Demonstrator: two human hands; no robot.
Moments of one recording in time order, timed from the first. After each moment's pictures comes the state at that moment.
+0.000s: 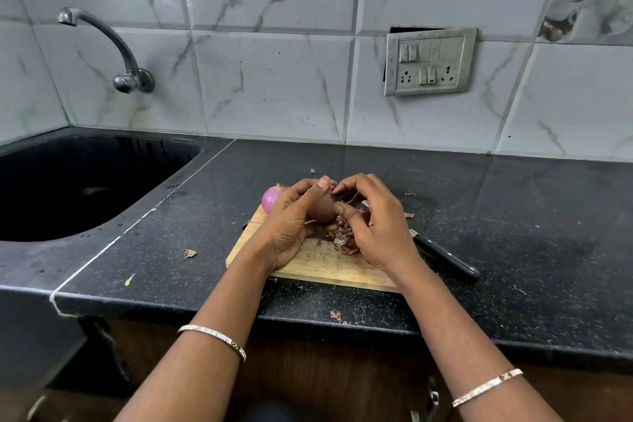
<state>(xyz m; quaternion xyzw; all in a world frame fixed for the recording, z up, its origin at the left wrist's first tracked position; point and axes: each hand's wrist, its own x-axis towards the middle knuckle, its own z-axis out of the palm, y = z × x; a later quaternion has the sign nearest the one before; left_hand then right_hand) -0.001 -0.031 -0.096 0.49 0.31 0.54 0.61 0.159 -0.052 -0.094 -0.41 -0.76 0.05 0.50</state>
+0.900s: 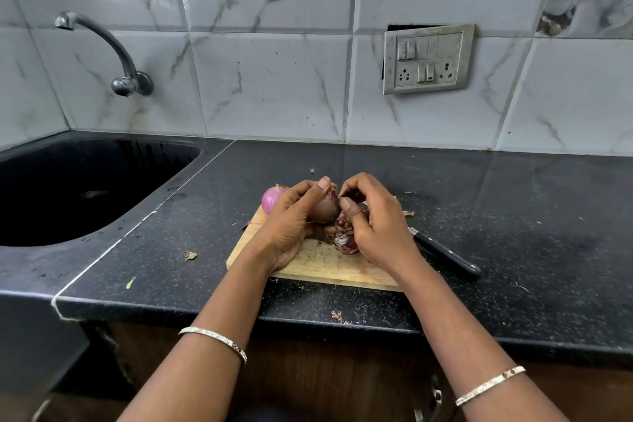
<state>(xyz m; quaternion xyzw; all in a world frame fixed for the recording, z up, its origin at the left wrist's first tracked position) 0.000 -0.033 -0.096 0.50 0.32 0.54 0.60 0.159 -0.052 -0.094 -0.42 -0.76 0.09 0.50</state>
